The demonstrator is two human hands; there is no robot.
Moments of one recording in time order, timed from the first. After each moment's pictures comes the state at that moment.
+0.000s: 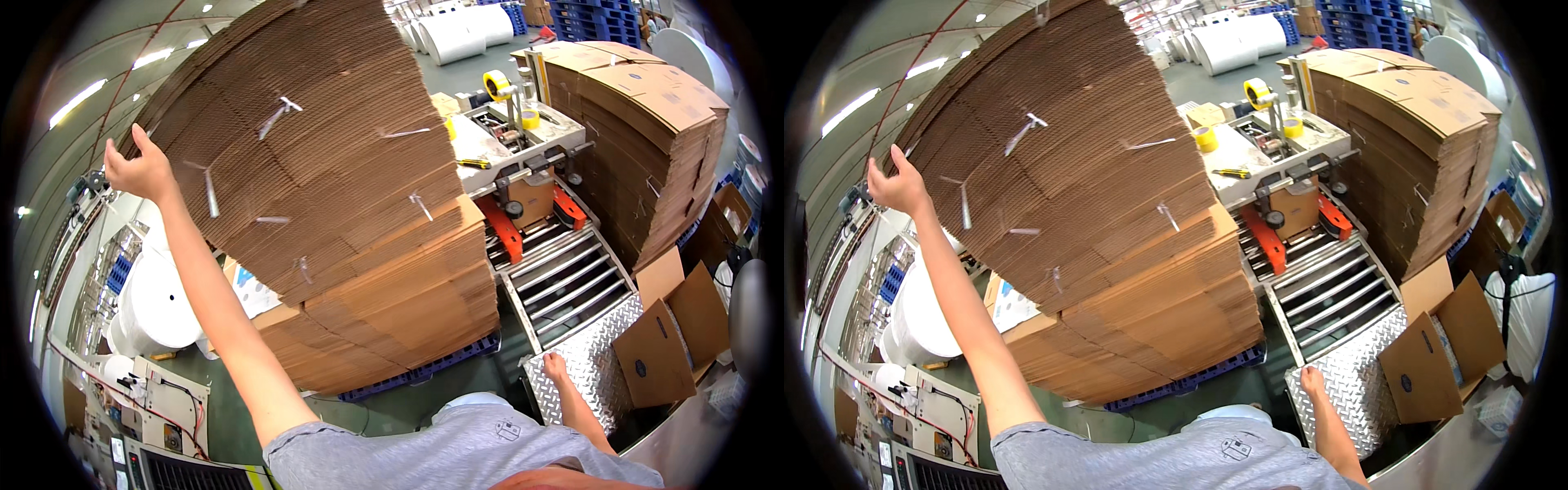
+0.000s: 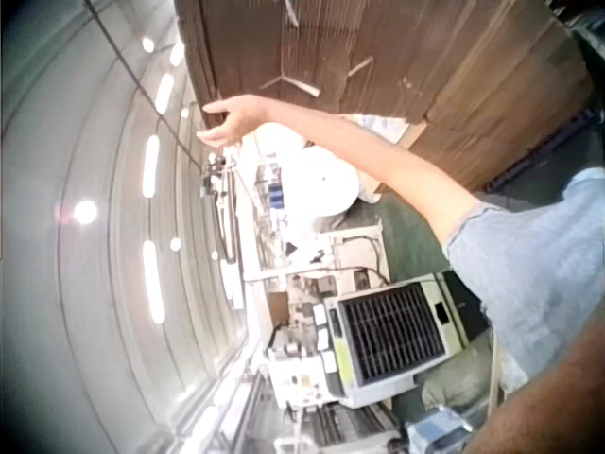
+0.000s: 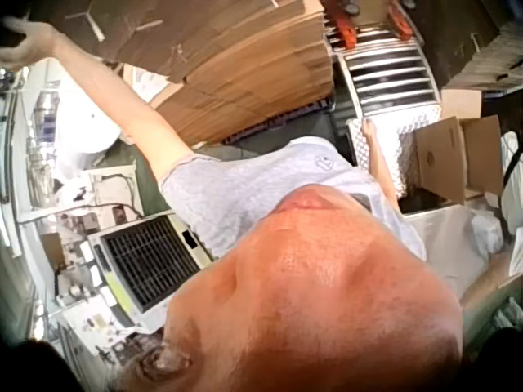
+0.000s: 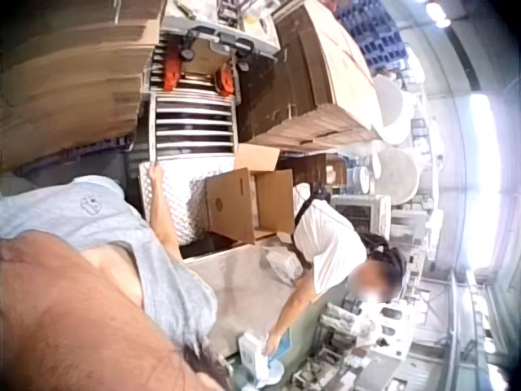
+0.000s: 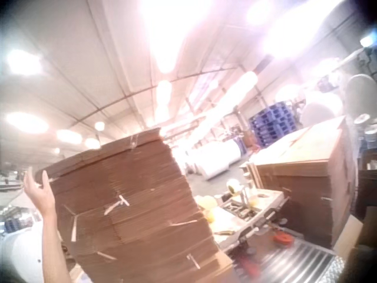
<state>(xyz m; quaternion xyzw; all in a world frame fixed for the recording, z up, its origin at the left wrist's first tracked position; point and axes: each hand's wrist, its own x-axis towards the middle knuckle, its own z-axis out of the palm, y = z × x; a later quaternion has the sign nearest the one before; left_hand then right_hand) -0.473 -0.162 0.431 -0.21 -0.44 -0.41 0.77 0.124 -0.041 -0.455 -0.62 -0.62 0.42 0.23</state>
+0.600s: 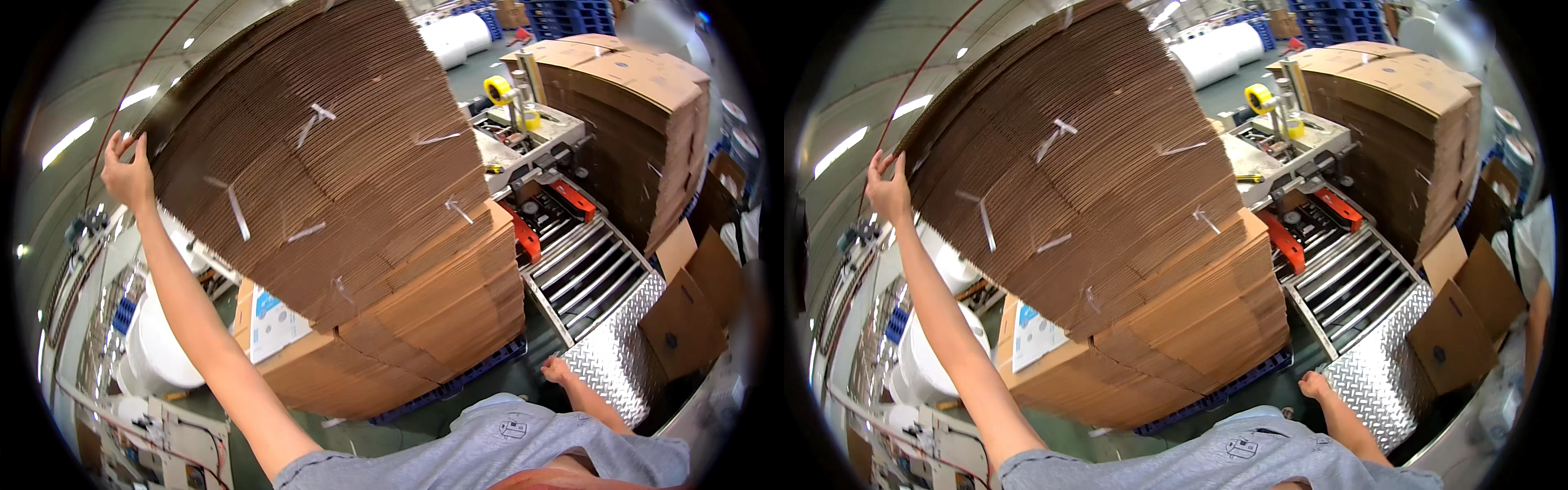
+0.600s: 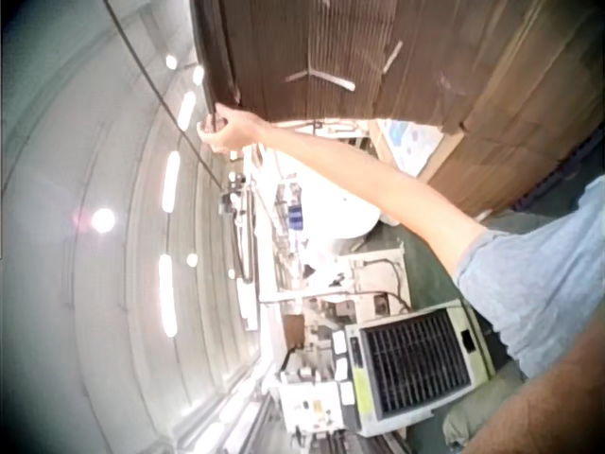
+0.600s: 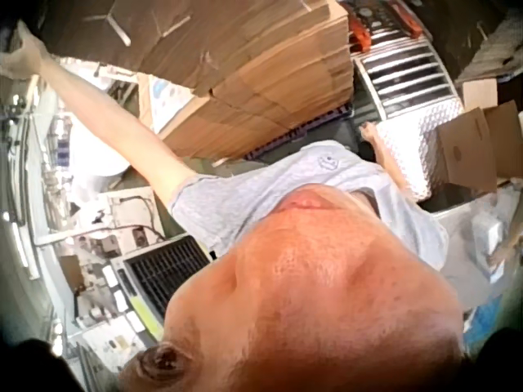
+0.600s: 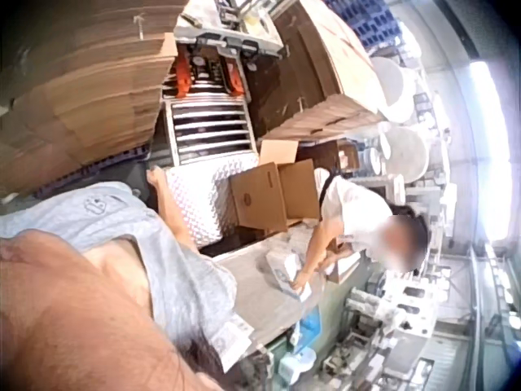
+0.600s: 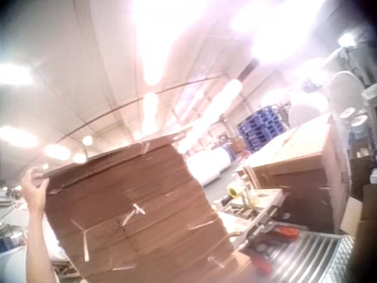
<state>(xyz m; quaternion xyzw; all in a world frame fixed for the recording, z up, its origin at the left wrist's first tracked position) -0.567 -0.193 0.492 -0.35 -0.54 -0.38 0.67 -0.007 -0.117 -0.373 -0.61 -0.69 0.40 0.04</state>
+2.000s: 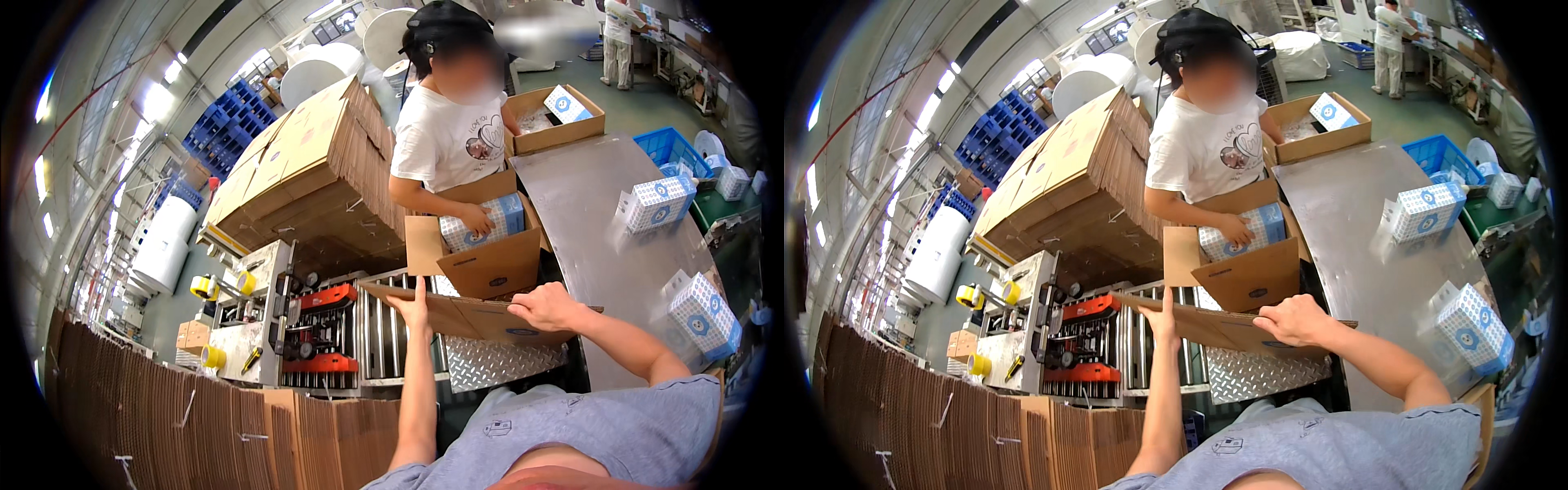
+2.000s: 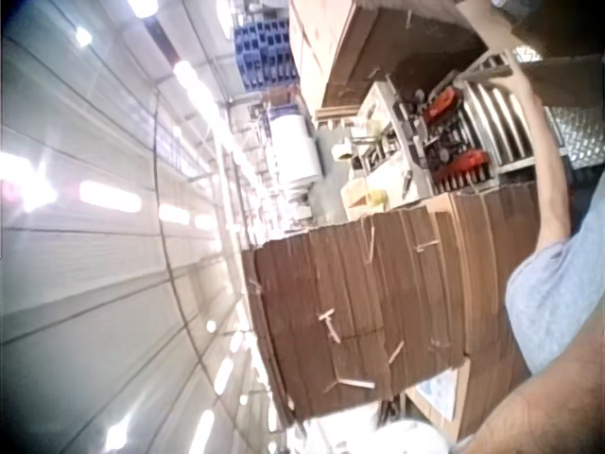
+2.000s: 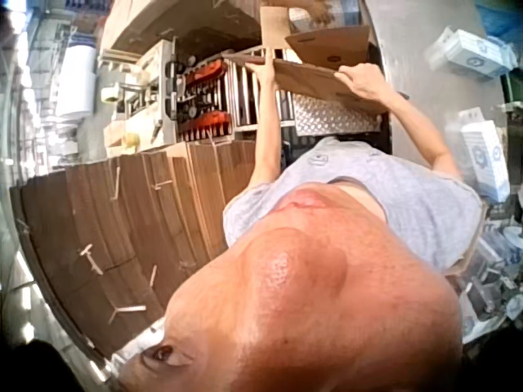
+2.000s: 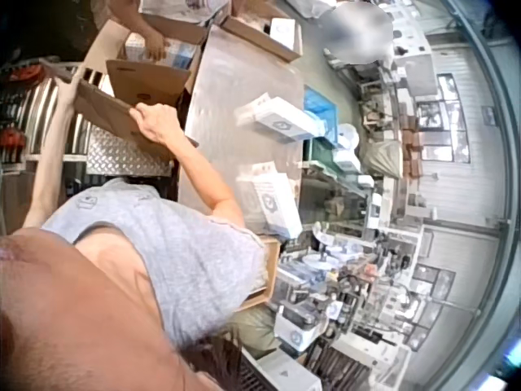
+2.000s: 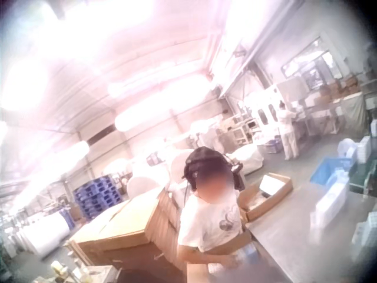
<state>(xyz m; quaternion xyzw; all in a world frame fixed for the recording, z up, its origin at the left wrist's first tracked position) 0.114 0.053 -0.124 -0.55 -0.47 -0.36 -0.59 0.259 -0.238 -0.018 -0.81 -0.56 0.10 0.15</state>
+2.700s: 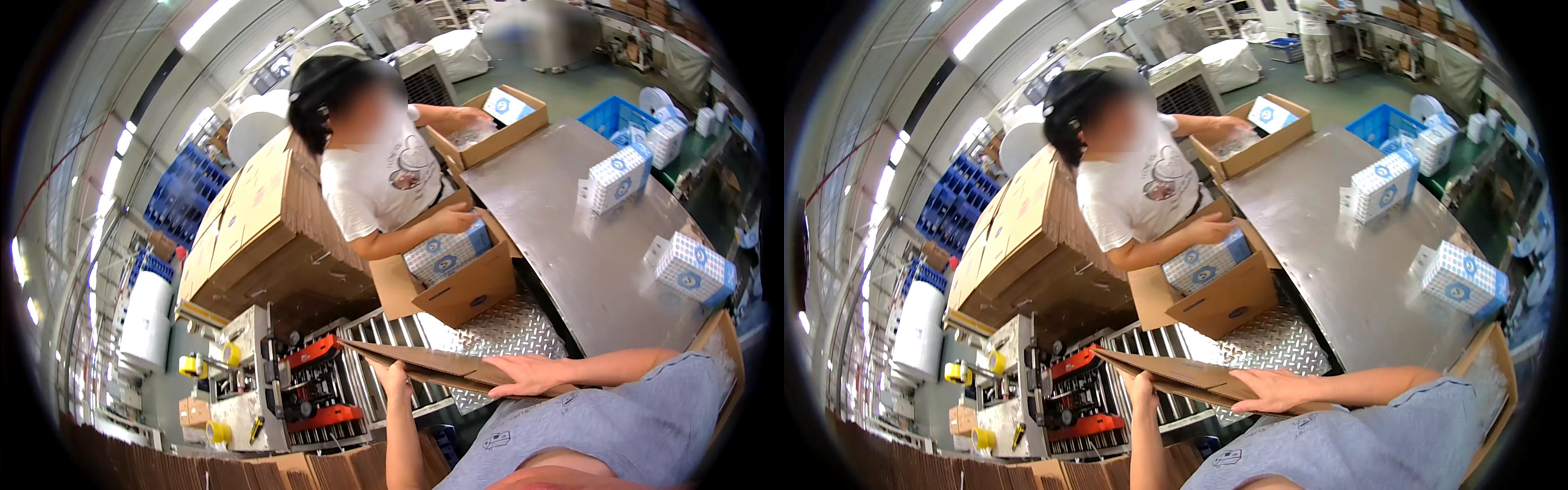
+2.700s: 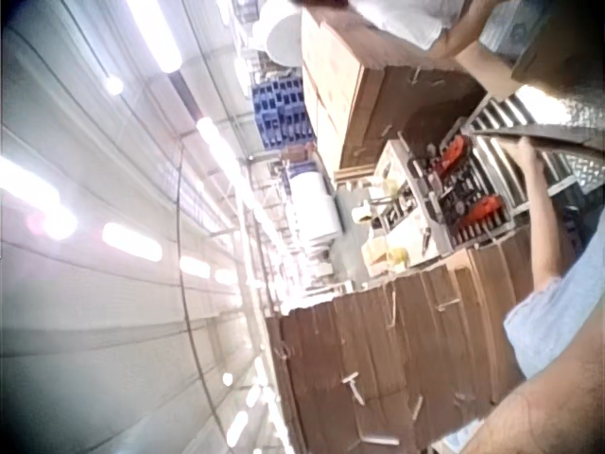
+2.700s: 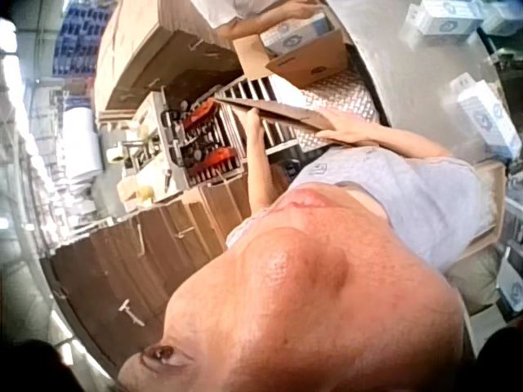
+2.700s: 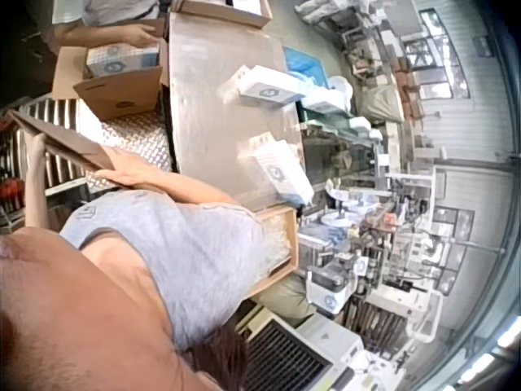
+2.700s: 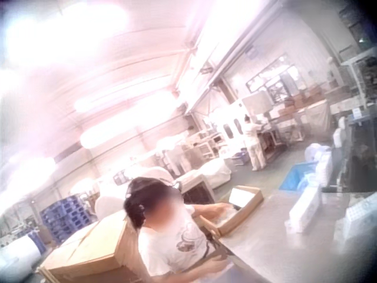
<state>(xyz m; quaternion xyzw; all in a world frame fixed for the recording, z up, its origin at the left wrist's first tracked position) 0.068 0.047 -0.105 -0.54 -0.40 -0.31 -0.67 0.178 -0.266 -0.060 -0.76 -0.50 0.29 0.31</state>
